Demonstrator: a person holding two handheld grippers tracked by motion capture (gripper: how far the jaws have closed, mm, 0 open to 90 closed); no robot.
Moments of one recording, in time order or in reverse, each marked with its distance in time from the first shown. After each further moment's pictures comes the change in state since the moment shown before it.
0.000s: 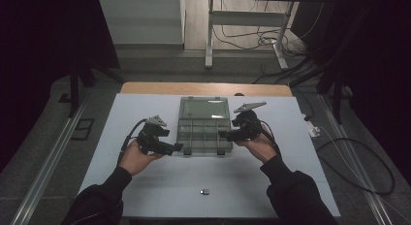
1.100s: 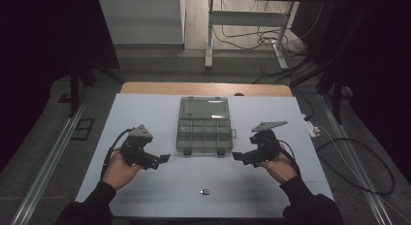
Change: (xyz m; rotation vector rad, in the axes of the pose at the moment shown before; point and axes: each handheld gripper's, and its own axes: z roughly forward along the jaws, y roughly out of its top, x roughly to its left) left arm -0.013 -0.038 -0.040 -0.017 0.078 0.024; right arm 0.010 -0.057 -0.051 0.026 0.045 0.051
